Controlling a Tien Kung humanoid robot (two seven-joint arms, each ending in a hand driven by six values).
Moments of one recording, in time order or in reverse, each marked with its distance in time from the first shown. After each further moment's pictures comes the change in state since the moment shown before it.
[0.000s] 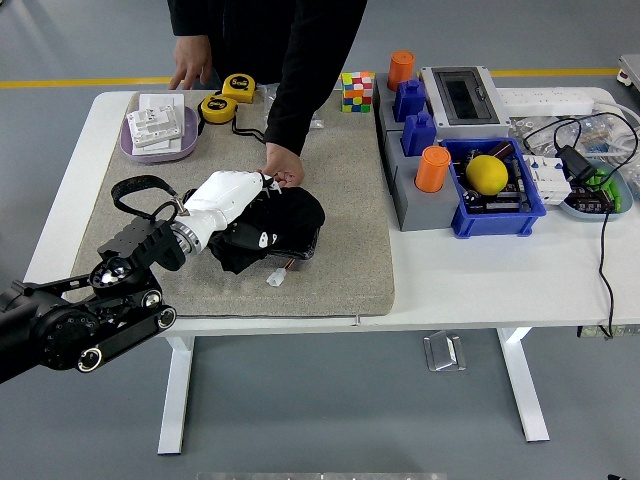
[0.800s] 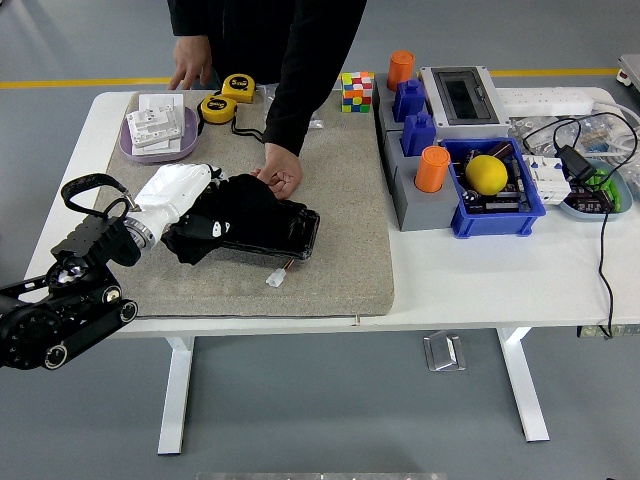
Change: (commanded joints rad) left arm 0.044 0.084 -0.065 0.046 0.020 0.011 -0.005; right arm -0.008 0.006 0.008 -0.001 0.001 0.002 -0.003
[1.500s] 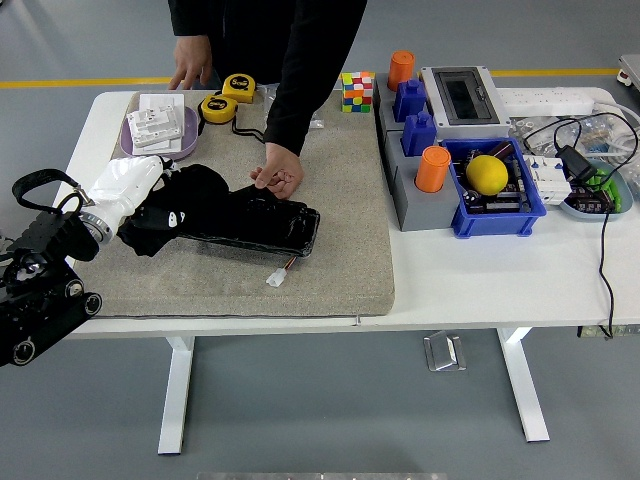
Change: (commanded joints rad) left arm 0.043 0.066 -0.091 0.034 0.019 0.019 -0.008; right arm -0.007 0.003 -0.004 -0.003 0.011 0.006 -0.001
